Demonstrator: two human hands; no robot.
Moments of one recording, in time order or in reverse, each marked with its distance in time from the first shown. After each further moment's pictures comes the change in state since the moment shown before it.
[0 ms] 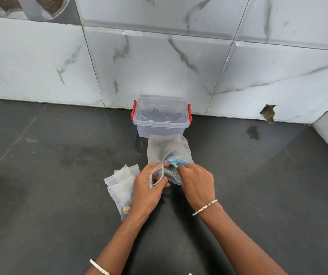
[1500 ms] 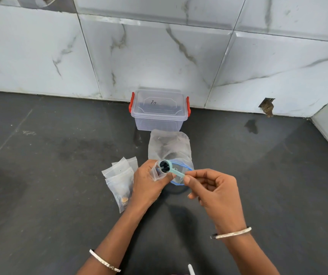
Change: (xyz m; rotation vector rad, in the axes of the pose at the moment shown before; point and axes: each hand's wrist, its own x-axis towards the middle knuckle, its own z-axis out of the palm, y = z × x) left_hand -0.007 0.004 0.001 0.162 -0.011 -0.036; right_hand -0.064 0.009 -0.077 1.373 -0.015 0.462
